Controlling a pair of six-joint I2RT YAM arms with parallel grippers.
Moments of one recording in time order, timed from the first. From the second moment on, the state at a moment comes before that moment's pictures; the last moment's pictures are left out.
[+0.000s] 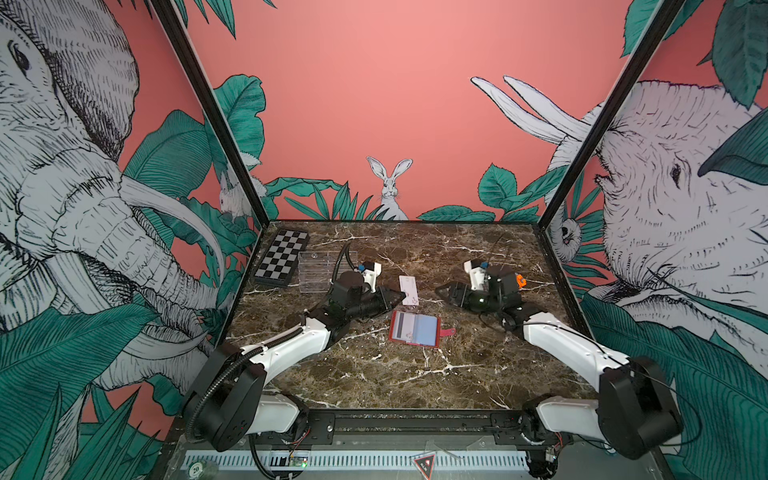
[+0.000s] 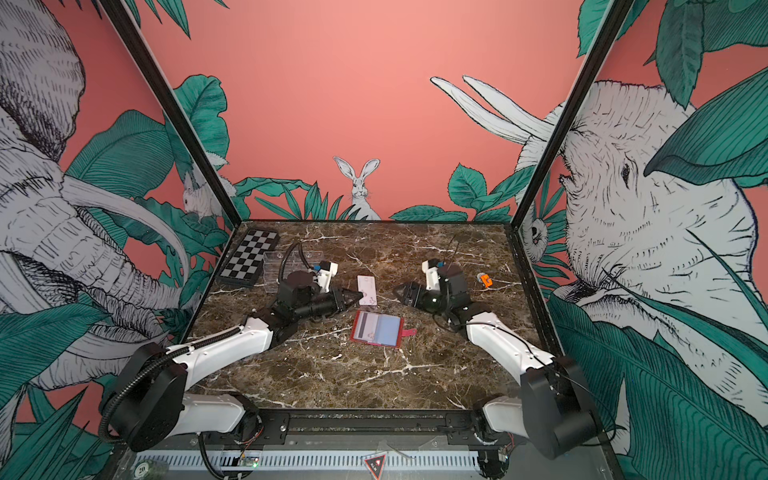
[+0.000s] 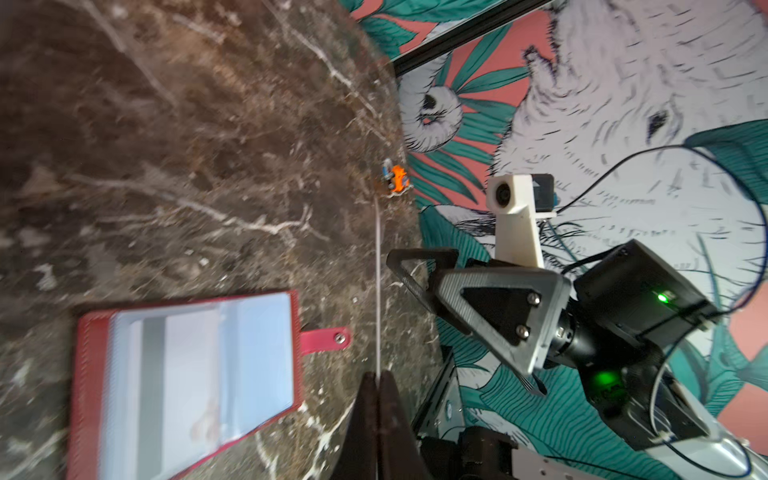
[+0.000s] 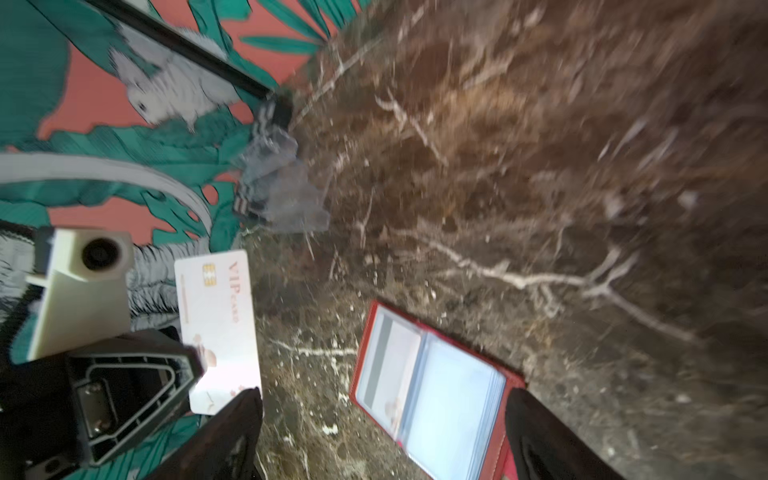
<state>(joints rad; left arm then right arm) -0.61 1.34 0.72 0.31 0.50 -1.00 0.30 1.28 0.78 -0.08 -0.52 0.64</state>
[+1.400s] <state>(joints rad) -0.69 1.75 1.01 0.95 0.70 -1.50 0.18 1.27 0.87 0.25 -0.80 0.85</state>
